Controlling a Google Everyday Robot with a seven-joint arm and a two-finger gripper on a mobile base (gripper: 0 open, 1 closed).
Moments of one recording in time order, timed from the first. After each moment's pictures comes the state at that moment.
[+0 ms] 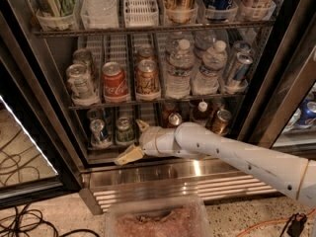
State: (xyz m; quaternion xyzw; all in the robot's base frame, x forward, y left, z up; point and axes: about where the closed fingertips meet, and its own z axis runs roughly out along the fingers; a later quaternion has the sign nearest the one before) arm 0.607 0.102 0.611 -0.49 0.68 0.28 0.47
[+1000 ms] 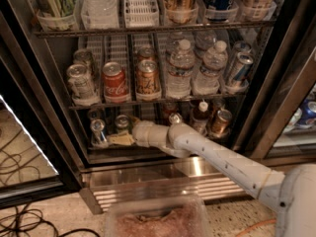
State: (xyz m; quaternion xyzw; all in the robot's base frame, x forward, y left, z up) arm 0.675 0.142 0.591 -0.42 0.64 0.35 0.54
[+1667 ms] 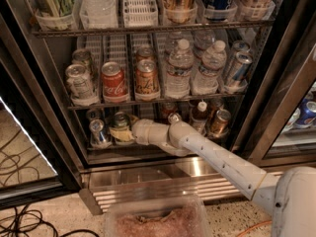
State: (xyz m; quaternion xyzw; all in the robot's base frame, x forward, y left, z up) arm 0.680 0.145 0.600 -0.40 0.63 0.39 0.54
